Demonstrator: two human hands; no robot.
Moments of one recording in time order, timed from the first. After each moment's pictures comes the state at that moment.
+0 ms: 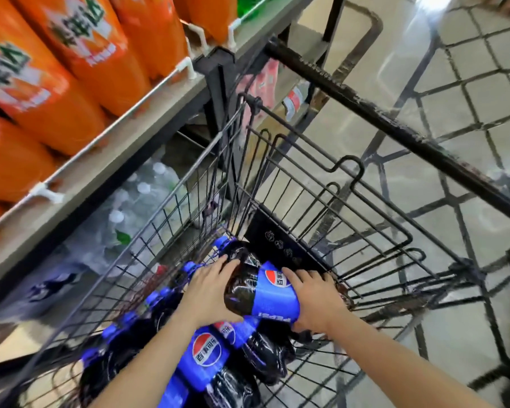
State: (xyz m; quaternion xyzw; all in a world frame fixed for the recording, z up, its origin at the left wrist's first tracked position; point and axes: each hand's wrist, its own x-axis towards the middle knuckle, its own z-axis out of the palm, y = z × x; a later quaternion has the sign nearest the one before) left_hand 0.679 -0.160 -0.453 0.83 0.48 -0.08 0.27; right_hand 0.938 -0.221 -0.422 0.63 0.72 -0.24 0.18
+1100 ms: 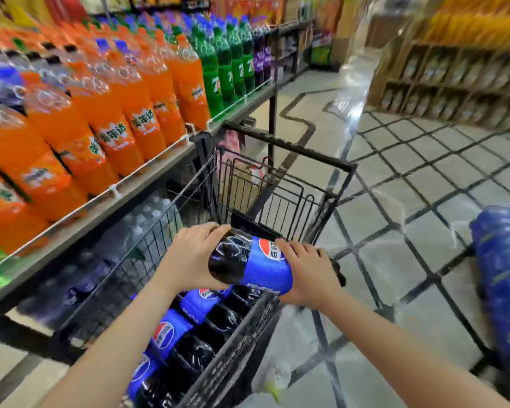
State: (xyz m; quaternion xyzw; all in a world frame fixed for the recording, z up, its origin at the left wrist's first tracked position) left_hand 0.664 -0.342 -0.233 0.93 0.33 0.16 -0.01; right_hand 0.916 -0.457 -0.254 0.70 0.71 -0.03 -0.05
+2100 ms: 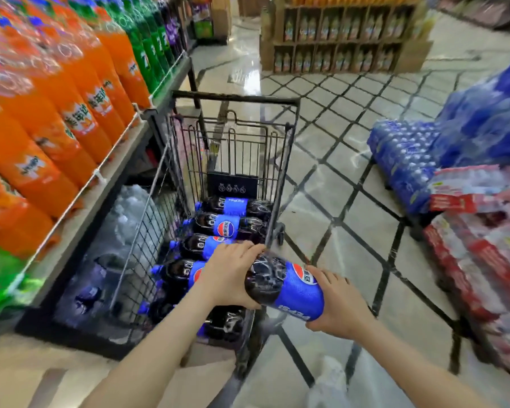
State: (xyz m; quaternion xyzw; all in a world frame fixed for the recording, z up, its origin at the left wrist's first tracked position) left_hand 0.523 -0.449 -0.282 0.99 0.09 0.03 0.08; right_hand 0.670 -0.682 -0.303 0.86 0.47 -0.17 -0.11
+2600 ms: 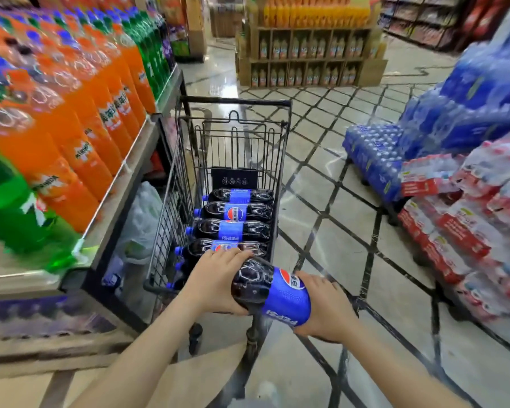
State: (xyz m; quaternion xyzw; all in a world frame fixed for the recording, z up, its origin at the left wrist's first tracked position) left_hand 0.355 -0.464 -0.266 0.99 0.04 0.05 0.08; right_hand 0.487 -0.704 -0.295 0.88 0.44 -0.11 -0.13
